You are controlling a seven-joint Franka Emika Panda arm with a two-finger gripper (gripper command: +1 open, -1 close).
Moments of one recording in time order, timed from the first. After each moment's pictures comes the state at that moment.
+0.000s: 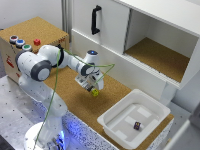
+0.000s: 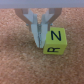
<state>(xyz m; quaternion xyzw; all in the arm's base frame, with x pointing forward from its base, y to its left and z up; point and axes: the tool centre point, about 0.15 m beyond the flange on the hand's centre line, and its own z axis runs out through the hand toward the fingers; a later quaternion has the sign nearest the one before) 0.353 -0.061 0.211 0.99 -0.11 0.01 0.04</state>
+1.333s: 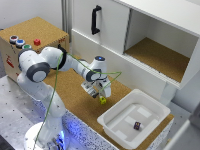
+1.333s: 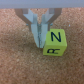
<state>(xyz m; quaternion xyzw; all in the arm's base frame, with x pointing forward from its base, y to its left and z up) 0.338 -0.144 0.211 0.99 -0.14 0.02 0.06</state>
